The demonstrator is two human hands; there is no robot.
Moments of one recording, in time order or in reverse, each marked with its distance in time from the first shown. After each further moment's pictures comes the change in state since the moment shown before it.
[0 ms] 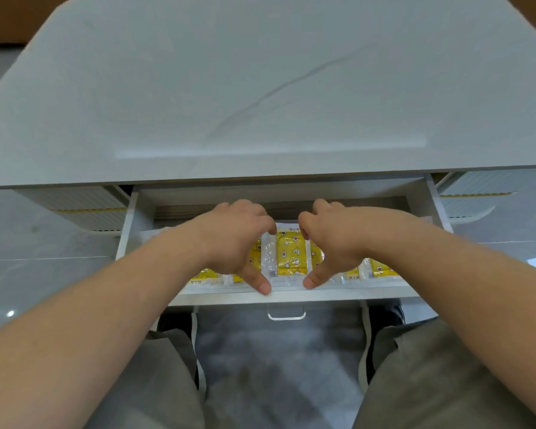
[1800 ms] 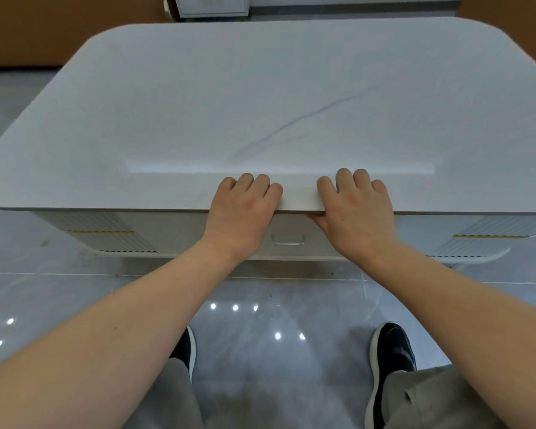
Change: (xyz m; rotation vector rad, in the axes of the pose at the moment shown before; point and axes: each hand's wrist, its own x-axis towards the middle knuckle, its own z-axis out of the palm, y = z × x) left_hand 0.065 -0.035 0.002 0.362 0.967 -0.242; right_hand 0.074 0.047 0.004 -0.177 1.157 0.244
